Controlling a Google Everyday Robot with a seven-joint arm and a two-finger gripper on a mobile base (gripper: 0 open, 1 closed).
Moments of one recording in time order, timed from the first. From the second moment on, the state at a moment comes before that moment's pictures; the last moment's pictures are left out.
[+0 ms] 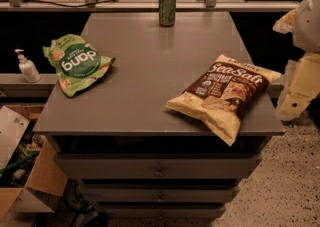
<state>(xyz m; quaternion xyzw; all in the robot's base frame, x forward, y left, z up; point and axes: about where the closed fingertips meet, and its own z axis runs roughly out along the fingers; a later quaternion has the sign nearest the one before) 0.438 -0.217 0.976 -0.60 0.78 -0.03 0.16</state>
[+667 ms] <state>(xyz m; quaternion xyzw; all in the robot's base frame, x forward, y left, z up) 0.442 -0.213 0.978 -0.61 0.78 -0.03 0.17</state>
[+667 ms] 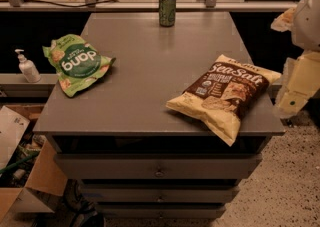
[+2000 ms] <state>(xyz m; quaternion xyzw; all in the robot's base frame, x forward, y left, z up) 0.467 -0.074 0.982 -0.63 0.73 0.05 0.27</state>
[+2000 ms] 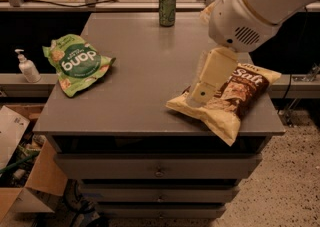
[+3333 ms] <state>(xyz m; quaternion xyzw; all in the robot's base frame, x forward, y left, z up) 0.528 0.066 0.902 -0.57 0.72 0.16 0.37</state>
